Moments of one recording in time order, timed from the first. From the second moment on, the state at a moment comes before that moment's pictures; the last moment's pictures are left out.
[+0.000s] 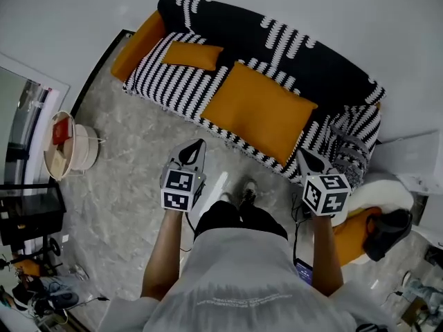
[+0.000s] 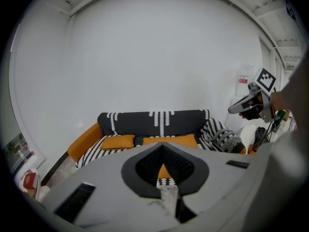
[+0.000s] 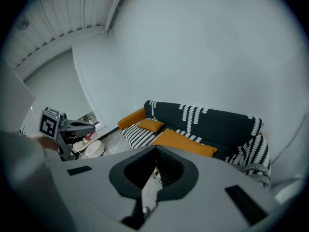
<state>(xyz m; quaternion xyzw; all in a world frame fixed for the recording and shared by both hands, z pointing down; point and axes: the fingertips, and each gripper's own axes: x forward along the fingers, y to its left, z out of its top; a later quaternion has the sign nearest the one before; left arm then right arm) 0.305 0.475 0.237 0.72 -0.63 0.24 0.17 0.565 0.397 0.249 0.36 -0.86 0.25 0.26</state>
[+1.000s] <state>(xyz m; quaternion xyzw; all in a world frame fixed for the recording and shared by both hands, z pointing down) 0.181 0.360 0.475 0.73 -0.51 0.34 0.28 0.574 0.361 0.444 0.46 -0.73 0.36 0.37</state>
